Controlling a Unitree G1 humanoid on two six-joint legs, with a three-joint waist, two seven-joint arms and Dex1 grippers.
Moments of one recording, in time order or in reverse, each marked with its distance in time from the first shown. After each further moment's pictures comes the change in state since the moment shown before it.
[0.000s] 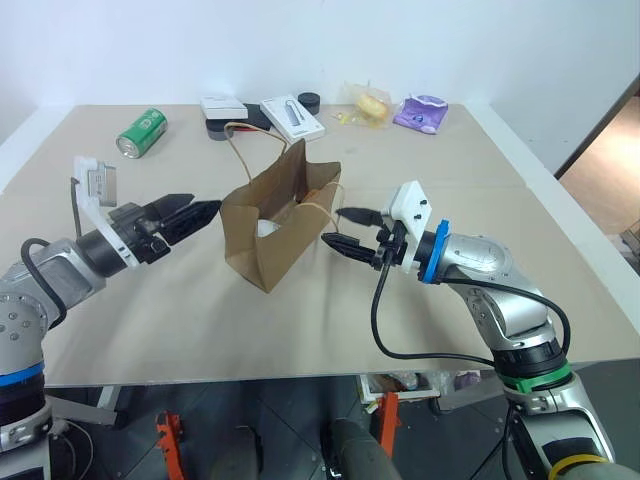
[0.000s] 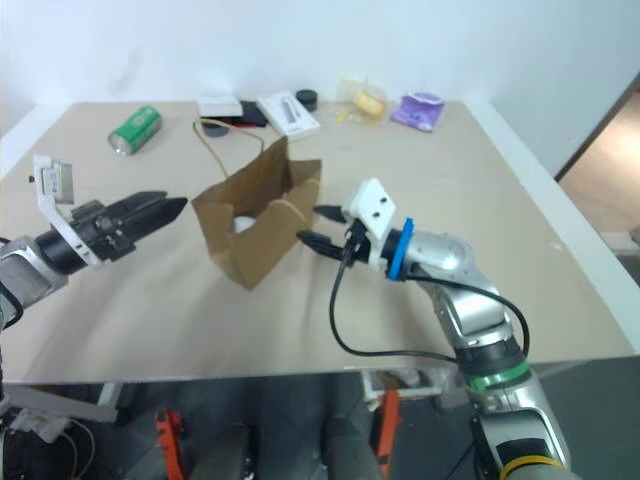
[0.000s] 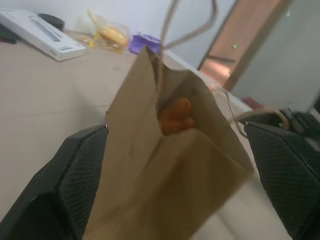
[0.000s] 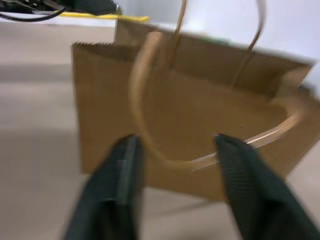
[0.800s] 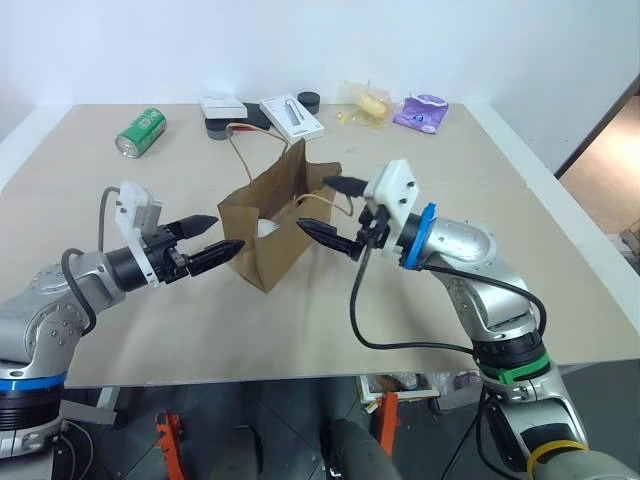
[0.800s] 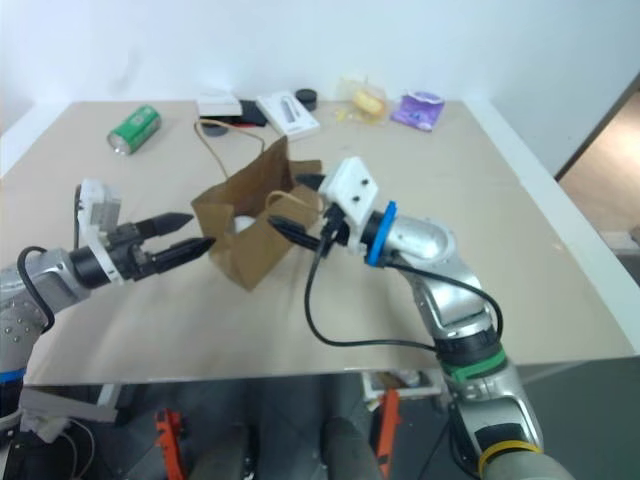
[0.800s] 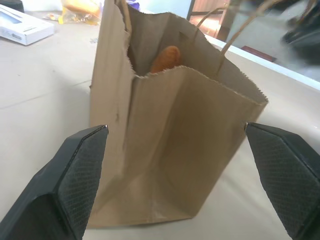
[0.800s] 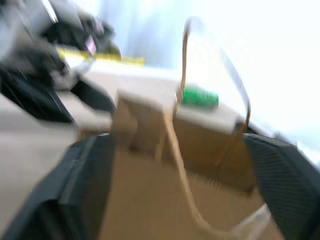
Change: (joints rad) left arm 0.022 -0.024 -0.153 0.032 0.269 -0.187 -0.199; right arm -0.055 0.090 -0.088 -0.118 0.041 -0.091 -0.021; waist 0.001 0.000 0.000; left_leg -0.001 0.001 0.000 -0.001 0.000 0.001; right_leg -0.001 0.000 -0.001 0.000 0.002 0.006
